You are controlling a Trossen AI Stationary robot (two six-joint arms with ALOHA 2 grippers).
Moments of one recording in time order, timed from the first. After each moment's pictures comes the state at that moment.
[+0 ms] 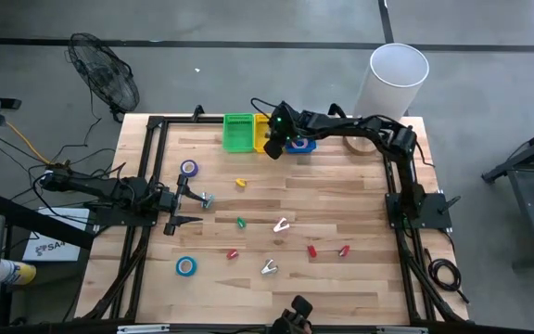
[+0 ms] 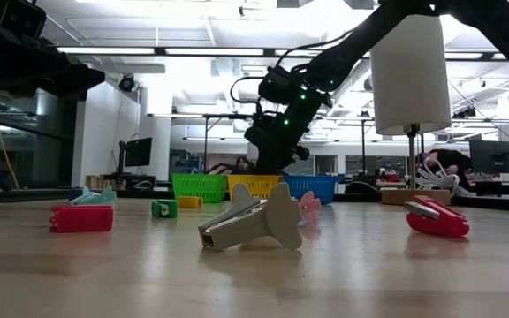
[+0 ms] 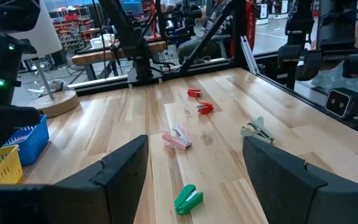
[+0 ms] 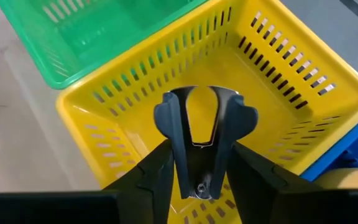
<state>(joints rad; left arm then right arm) -0.24 0.08 0.03 0.00 -0.09 0.13 -0.52 2.06 1.45 -0.27 0.03 0.10</state>
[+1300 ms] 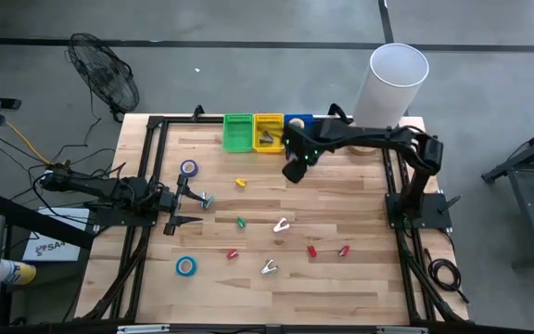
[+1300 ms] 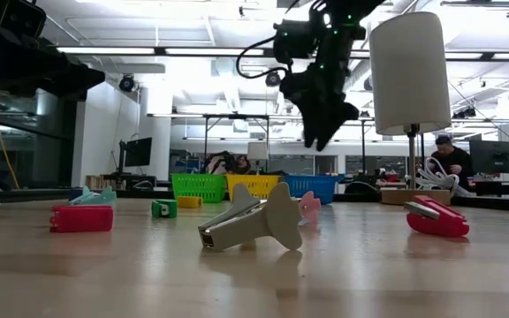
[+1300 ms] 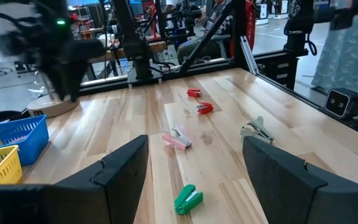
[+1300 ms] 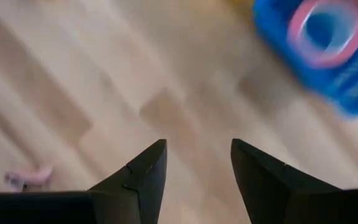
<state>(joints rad) -0.24 0.08 0.03 0.00 -0.09 0.13 -0.32 1.80 1.45 -0.97 0.01 0.41</state>
